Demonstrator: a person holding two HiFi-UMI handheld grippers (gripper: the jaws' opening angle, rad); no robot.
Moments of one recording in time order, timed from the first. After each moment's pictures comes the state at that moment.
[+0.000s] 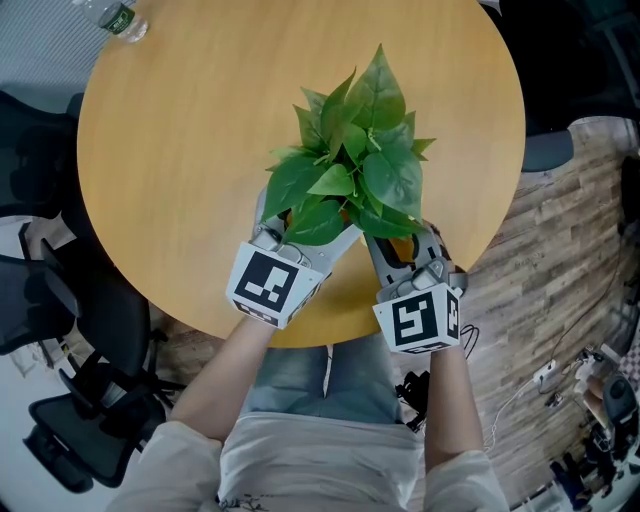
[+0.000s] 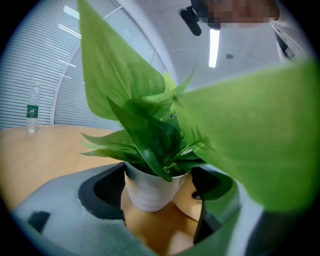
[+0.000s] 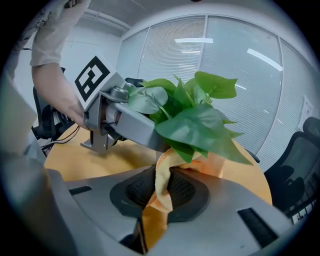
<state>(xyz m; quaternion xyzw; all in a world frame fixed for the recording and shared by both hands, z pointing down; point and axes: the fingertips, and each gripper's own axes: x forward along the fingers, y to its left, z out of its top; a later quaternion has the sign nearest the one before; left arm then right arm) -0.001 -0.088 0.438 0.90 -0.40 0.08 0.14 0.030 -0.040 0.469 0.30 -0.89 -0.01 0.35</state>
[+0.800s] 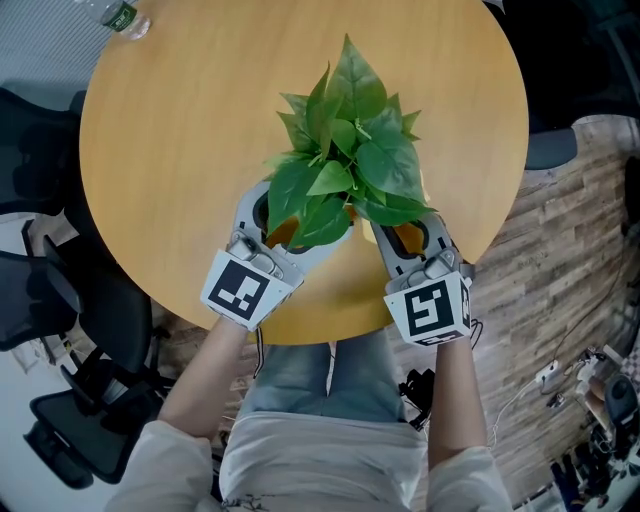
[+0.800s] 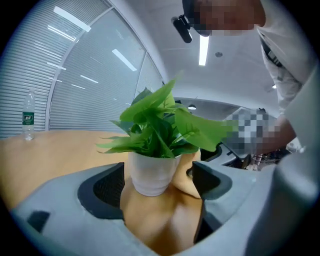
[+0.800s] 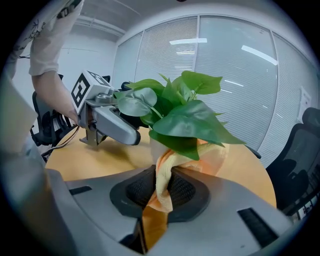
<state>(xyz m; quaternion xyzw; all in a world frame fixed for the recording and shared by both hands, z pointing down) -0.024 -0.063 0.443 0.92 -0.37 0.10 0.13 0.039 -0.048 0.468 0.30 -0.89 0.01 0.33</state>
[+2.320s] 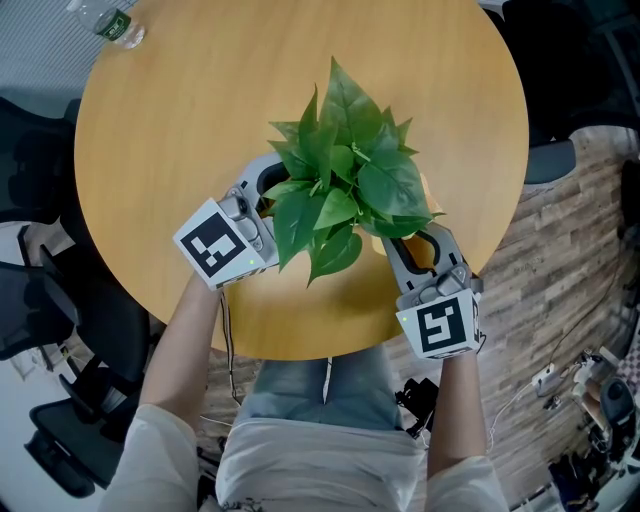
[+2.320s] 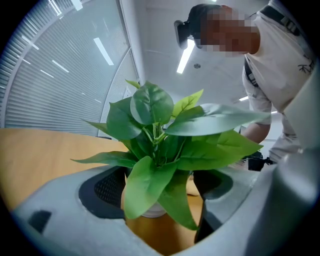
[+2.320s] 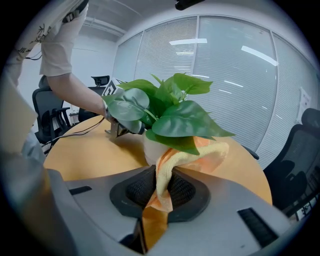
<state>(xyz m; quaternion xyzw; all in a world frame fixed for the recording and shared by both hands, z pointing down) -0.012 -0.102 0.435 0.98 -0.17 0.08 0.11 0.049 -0.063 0.466 0.31 -0.90 0.01 0.32</state>
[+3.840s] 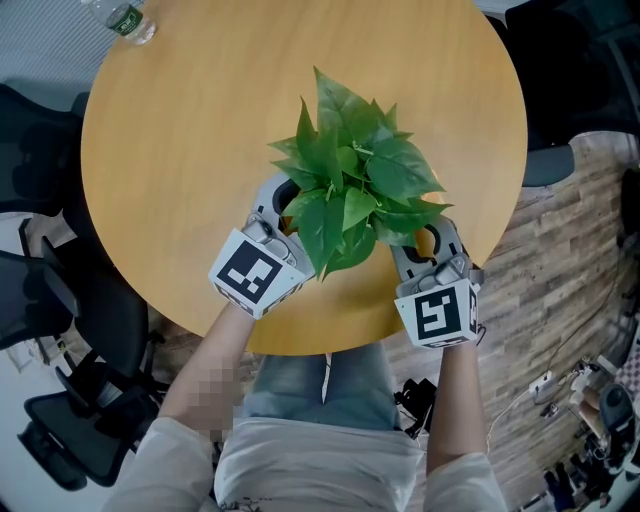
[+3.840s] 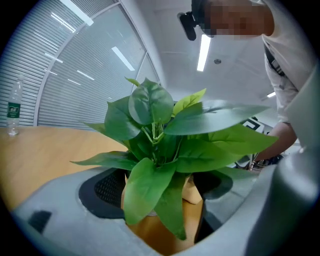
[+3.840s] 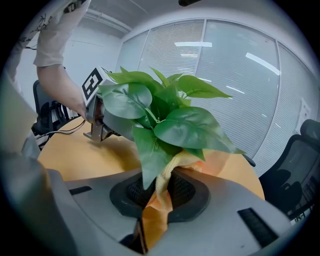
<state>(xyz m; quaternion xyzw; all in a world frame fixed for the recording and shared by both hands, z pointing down) -0.003 -0.095 0.434 0.94 -0.32 0.07 0.13 0.052 -0.069 0.463 0.31 -0.89 -0.03 0.34</state>
